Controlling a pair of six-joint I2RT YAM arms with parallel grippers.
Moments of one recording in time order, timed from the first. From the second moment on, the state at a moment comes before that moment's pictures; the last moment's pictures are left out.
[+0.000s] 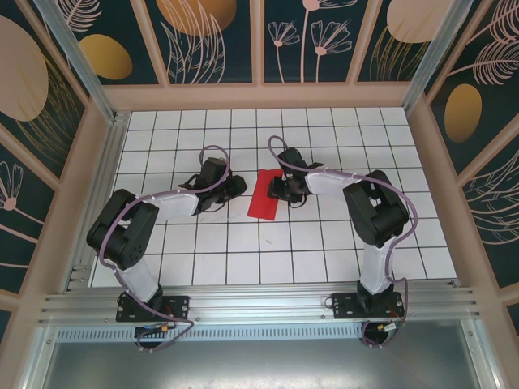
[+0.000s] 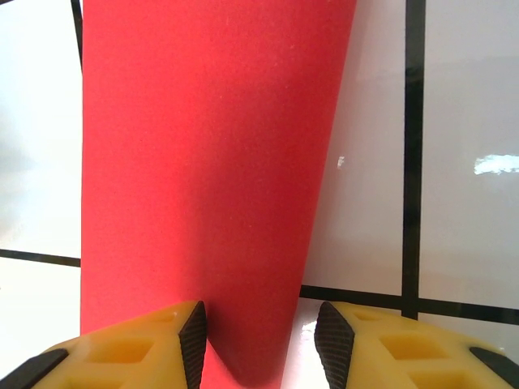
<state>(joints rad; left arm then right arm) -0.52 1.74 0.88 0.10 0.14 -0.89 0.57 1.93 1.19 -0.38 -0.16 0.65</state>
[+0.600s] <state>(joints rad) -0.52 1.74 0.88 0.11 0.18 -0.88 0.57 1.94 1.20 -0.40 -0.15 0.68</state>
